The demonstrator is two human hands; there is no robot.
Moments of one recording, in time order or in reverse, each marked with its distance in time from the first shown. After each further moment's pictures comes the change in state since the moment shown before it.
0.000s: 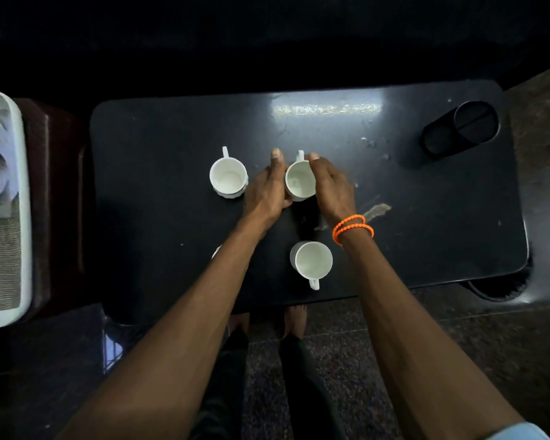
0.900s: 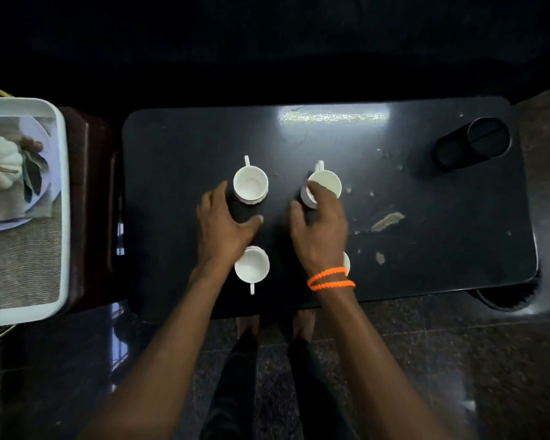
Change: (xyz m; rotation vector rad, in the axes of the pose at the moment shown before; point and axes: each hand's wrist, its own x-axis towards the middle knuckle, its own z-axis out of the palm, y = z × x) left_hand -0.043 -0.044 -0.096 0.522 0.366 0.141; right_hand -0.081 -0.009 0.051 -0.222 0.299 -0.334
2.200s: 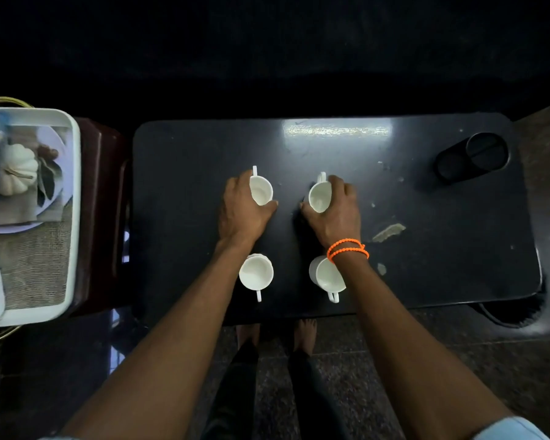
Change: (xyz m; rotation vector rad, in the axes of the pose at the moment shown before) left_hand 0.029 0.040 0.014 0.064 0.035 0.089; right_hand 0.061 0.046 0.008 -0.236 -0.192 0.029
